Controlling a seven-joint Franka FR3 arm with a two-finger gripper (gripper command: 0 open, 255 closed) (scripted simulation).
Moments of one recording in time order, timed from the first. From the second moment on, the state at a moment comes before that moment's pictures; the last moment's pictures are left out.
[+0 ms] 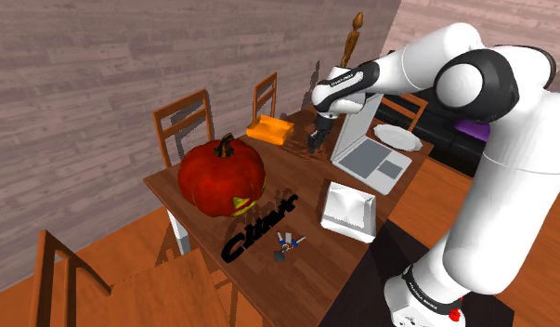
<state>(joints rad) -0.05 0.31 -0.28 -2.01 0.23 2.28 -0.55</state>
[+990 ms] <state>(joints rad) -0.11 -0.23 -0.34 -2.67 0.01 2.43 -0.54</state>
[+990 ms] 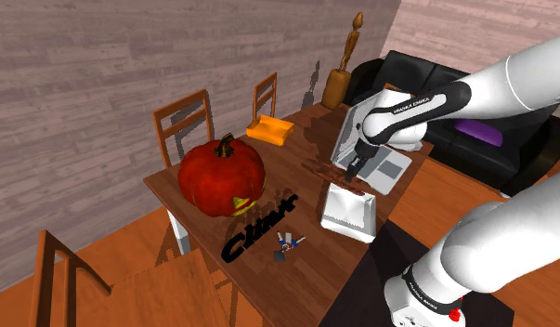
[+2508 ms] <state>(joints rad) -0.15 -0.24 -0.43 -2.94 -0.04 2.69 -0.62</state>
